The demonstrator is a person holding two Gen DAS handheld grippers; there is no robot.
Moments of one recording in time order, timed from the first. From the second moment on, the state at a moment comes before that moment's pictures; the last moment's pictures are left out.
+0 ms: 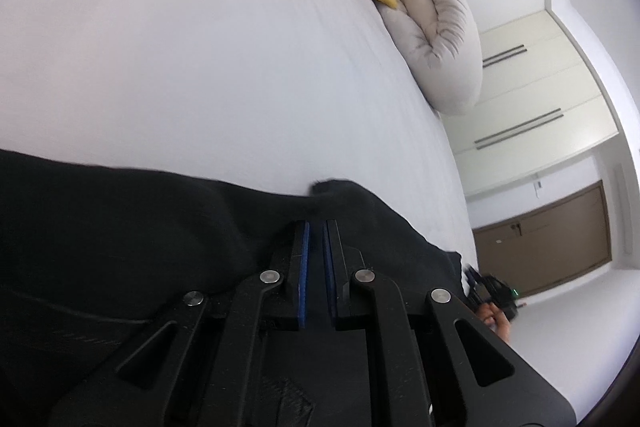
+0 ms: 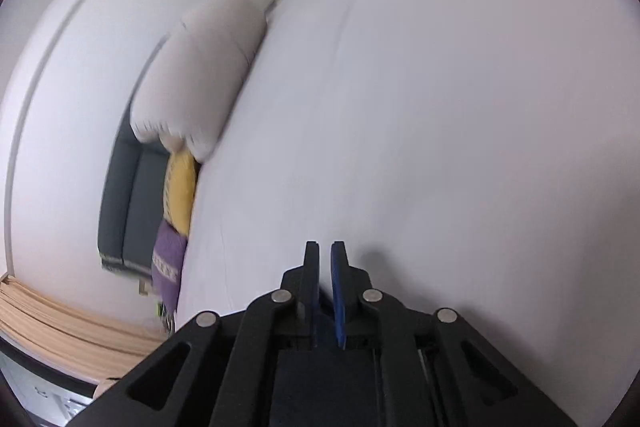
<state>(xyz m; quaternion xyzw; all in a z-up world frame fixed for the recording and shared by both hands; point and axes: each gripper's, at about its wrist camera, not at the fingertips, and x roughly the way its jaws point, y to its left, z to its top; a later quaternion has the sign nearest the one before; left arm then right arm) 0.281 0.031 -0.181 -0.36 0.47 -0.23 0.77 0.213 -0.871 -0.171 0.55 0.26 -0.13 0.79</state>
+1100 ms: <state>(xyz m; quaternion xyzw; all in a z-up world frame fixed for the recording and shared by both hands) 0.217 -0.053 -0.174 -0.29 0.53 -0.30 0.73 0.163 -0.811 -0.192 0.60 0.30 -0.05 0.74</state>
